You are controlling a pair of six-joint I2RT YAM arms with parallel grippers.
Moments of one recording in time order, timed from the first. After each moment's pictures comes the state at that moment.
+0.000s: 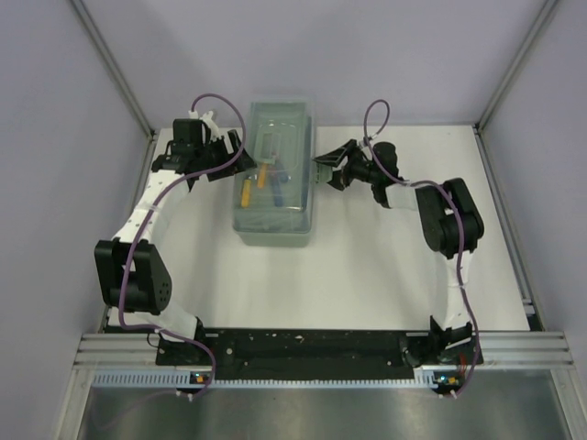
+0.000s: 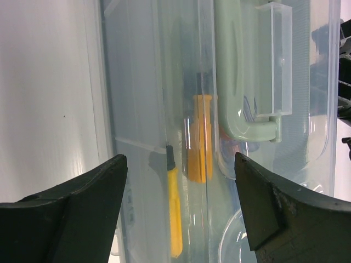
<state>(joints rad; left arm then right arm) -0.10 1.60 1.41 -0.48 0.38 -0.39 0.31 2.14 1.26 0.70 -0.70 1.45</state>
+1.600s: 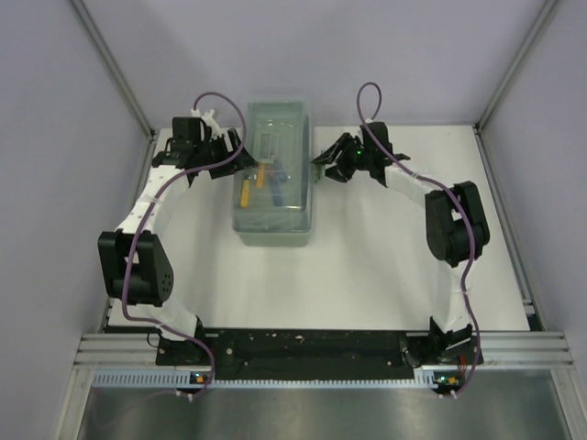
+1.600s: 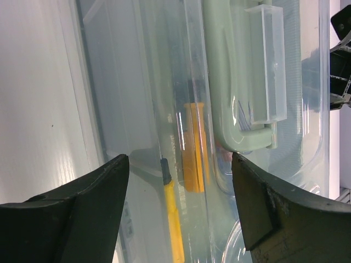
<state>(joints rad) -0.08 1.66 1.44 -0.47 0.48 -0.37 0.35 2.04 1.51 -0.02 -0.51 1.11</state>
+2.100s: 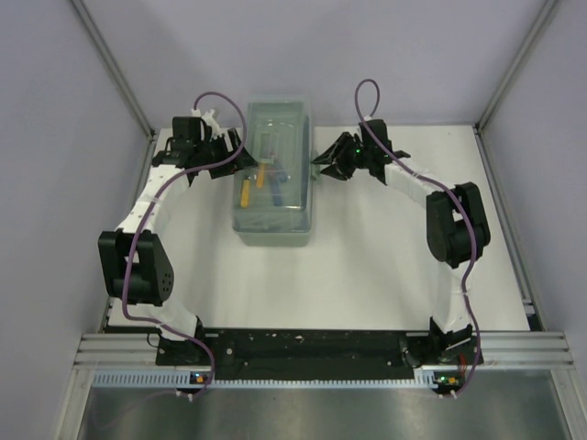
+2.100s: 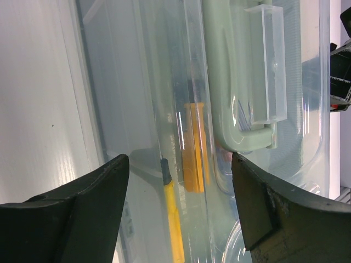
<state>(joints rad) -0.08 1.67 1.45 -0.48 0.48 -0.37 0.37 2.03 1.54 -0.09 -0.48 1.05</state>
